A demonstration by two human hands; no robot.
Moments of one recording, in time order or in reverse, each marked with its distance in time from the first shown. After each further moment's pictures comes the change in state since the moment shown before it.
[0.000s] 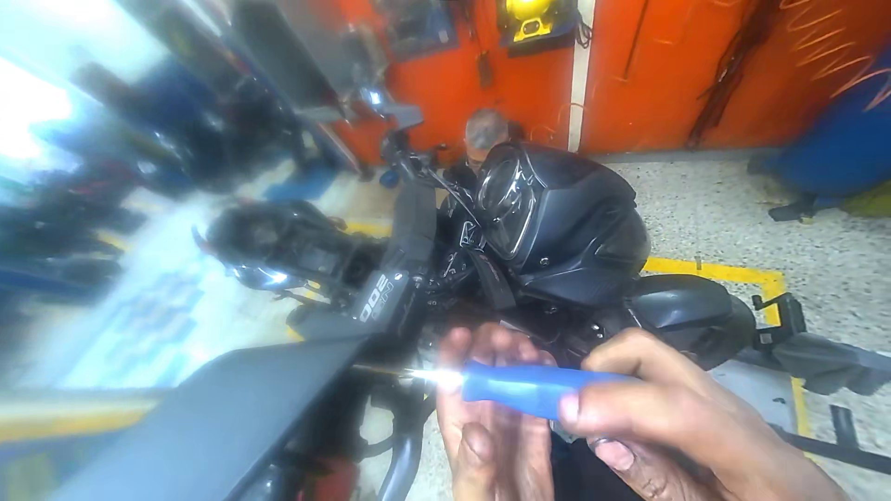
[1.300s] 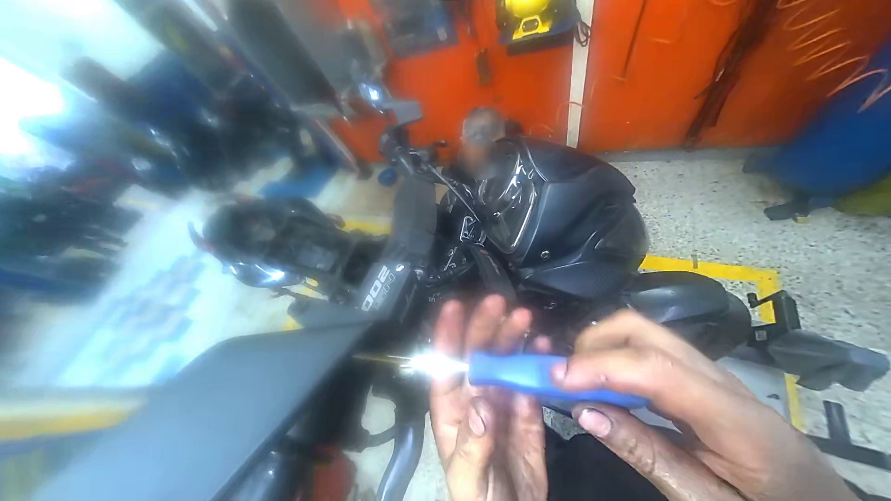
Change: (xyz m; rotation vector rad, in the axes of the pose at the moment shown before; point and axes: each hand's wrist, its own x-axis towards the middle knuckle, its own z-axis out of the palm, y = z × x) left_hand 0.000 0.008 -0.001 0.006 -0.057 -0.011; right_hand -0.001 0.009 0.001 -0.038 0.015 0.008
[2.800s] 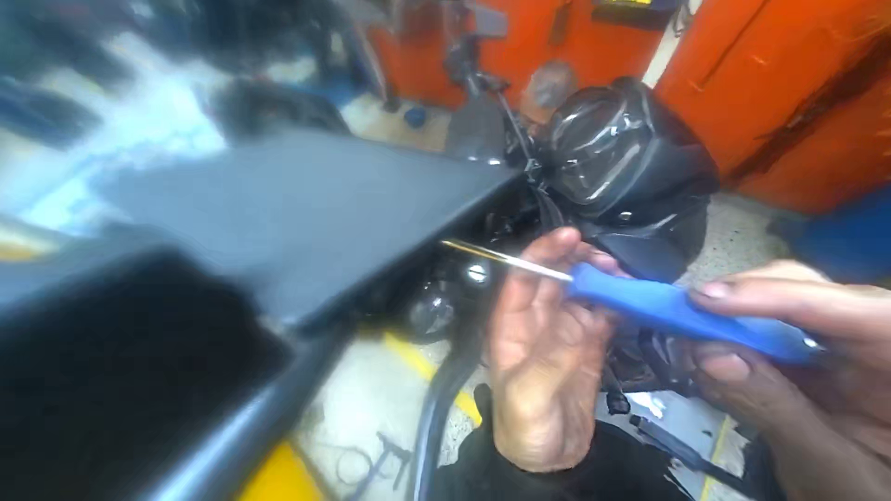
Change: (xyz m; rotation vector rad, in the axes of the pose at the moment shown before) left_hand -0.003 -0.008 0.009 -0.038 0.093 0.016; right_hand 0.009 -0.007 -0.008 -0.077 -0.011 0.030
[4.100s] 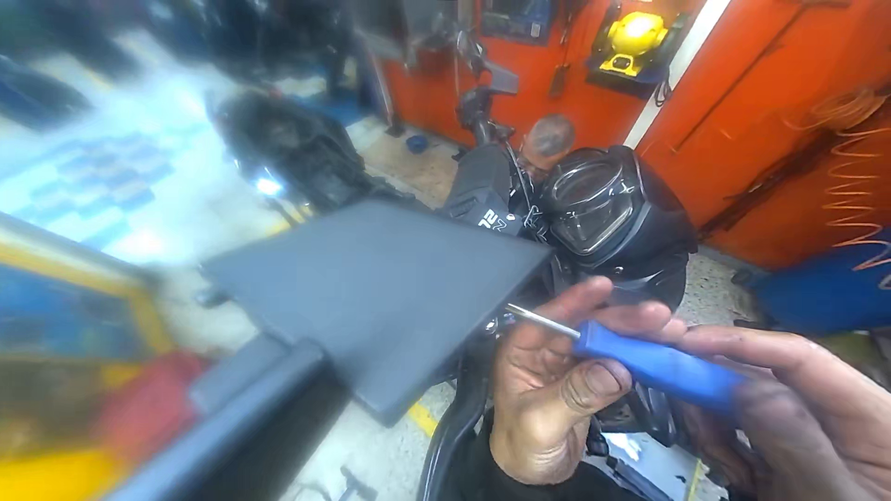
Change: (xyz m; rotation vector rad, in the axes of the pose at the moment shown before) left_hand 0.017 -0.006 -0.009 -0.050 -0.179 0.033; right_hand 0.012 -0.009 -0.005 0.080 -0.038 0.150
